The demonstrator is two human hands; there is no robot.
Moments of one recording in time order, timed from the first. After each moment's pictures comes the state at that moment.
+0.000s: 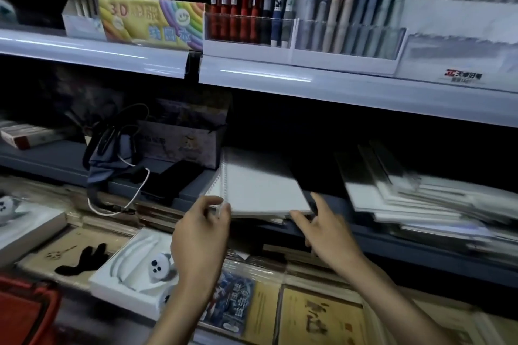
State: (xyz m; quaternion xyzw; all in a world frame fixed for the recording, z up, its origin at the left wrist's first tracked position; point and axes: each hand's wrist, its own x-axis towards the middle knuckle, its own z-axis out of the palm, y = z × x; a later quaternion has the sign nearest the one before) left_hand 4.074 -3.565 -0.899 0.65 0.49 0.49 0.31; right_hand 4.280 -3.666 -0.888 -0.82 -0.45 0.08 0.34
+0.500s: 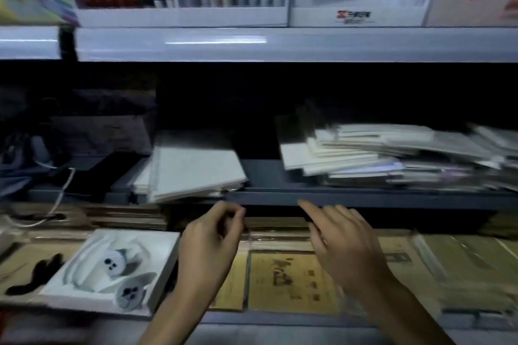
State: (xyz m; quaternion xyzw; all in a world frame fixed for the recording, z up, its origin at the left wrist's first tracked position) left_hand 4.131 -3.644 -0.924 0.81 0.28 0.41 0.30; right_hand 4.312 -3.810 -0.924 -0.82 -0.51 -0.20 0.20
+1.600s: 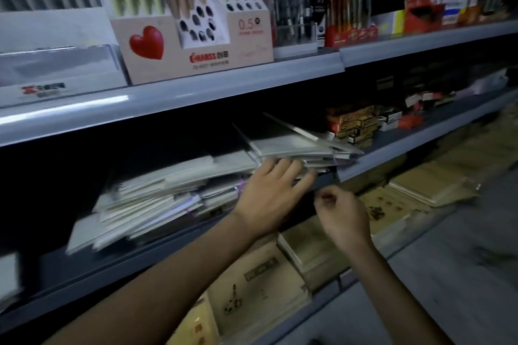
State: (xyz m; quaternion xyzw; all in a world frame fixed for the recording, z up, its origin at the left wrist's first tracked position) left_hand 4.465 -3.885 -0.842 0.86 -0.25 0.39 -0.21; right_hand 4.480 -4.054 -0.880 -0.87 -0.03 -0.11 0.48
